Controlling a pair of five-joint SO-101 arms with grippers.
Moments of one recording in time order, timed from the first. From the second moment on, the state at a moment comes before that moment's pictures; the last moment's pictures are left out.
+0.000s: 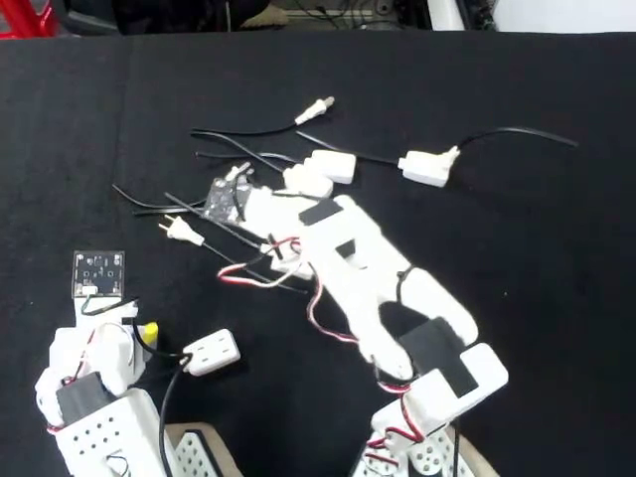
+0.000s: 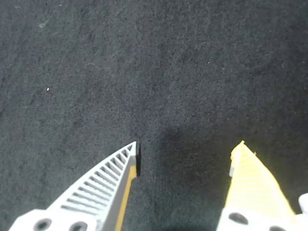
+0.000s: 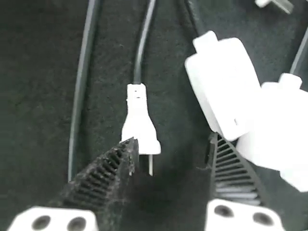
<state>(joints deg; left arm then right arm) -34.4 -97.1 93.5 67.0 -28.4 -29.9 8.7 29.1 44.3 44.6</state>
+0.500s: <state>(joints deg) -34.4 -97.1 93.5 67.0 -28.4 -31.6 17.7 17.6 54.7 44.6</state>
